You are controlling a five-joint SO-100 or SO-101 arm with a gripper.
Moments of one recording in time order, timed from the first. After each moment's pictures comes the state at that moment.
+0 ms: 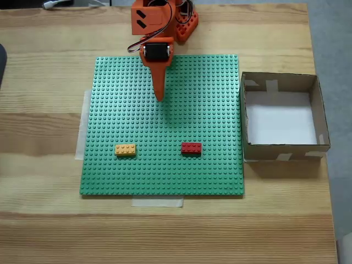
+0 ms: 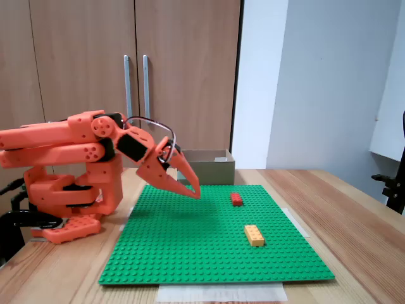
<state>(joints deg) 0.0 186.3 181.9 44.9 -3.8</state>
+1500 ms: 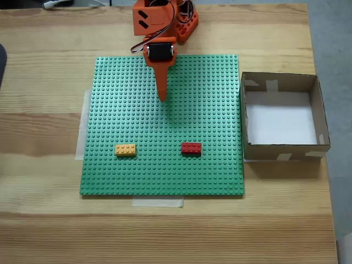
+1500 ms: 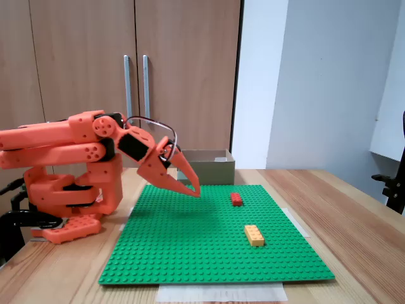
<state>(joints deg) -1.6 186.3 182.0 44.5 -7.3</state>
